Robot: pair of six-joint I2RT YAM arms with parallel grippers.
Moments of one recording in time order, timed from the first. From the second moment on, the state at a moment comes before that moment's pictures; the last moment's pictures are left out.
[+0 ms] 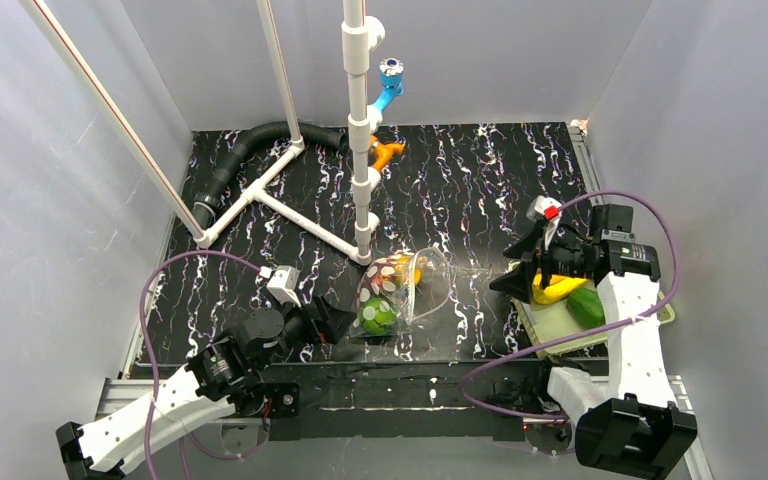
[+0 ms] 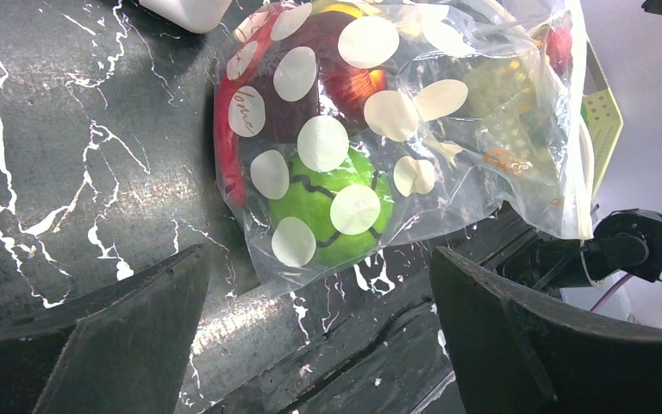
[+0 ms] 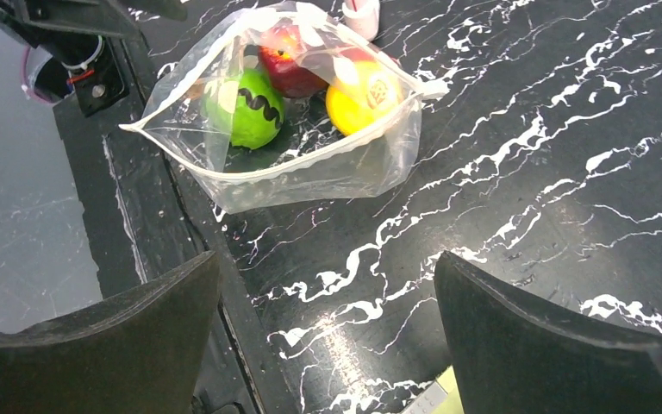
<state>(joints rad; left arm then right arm) -0.97 0.28 0.24 -0.32 -0.26 -0.76 -0.20 0.98 0.95 -1.09 -1.17 -0.84</state>
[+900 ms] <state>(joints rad) -0.97 0.29 0.24 -0.32 -0.27 -0.76 0.09 0.95 0.92 -1.04 -1.08 -0.82</state>
